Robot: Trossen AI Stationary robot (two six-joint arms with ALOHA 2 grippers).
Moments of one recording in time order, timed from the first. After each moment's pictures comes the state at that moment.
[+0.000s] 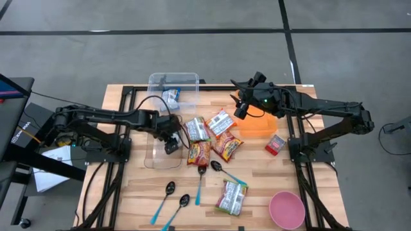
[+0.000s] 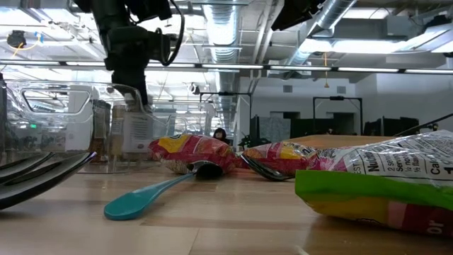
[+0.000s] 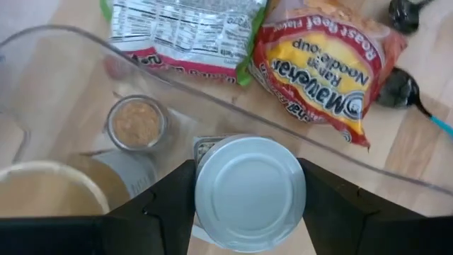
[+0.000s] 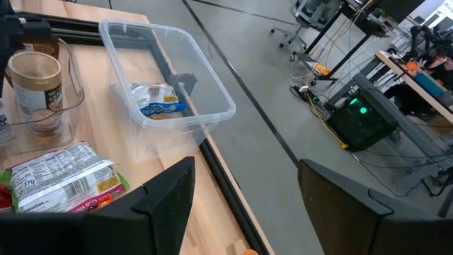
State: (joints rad) left arm 0.08 1.32 0.91 -0.73 -0.04 -0.33; right arm -0.14 1.26 1.26 -0.48 0.58 -0.22
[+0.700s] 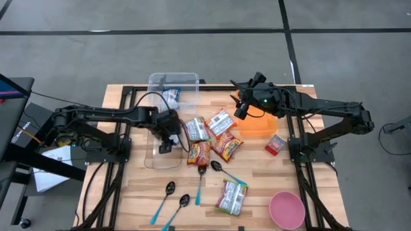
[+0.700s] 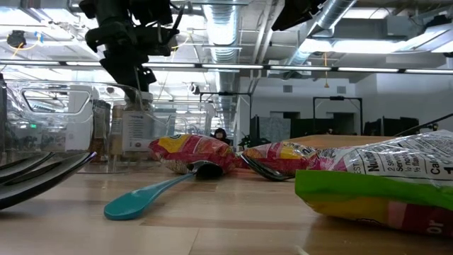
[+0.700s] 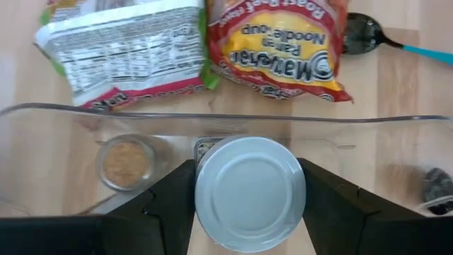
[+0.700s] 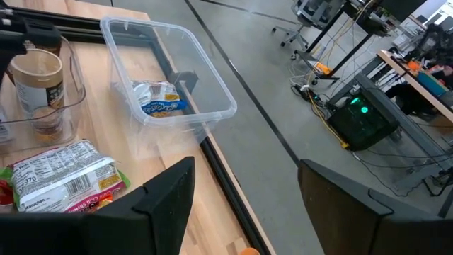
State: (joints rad) left arm 0.15 1.32 0.91 -0.73 0.09 0.07; right arm -0.14 1.26 1.26 -0.49 0.57 -0.22
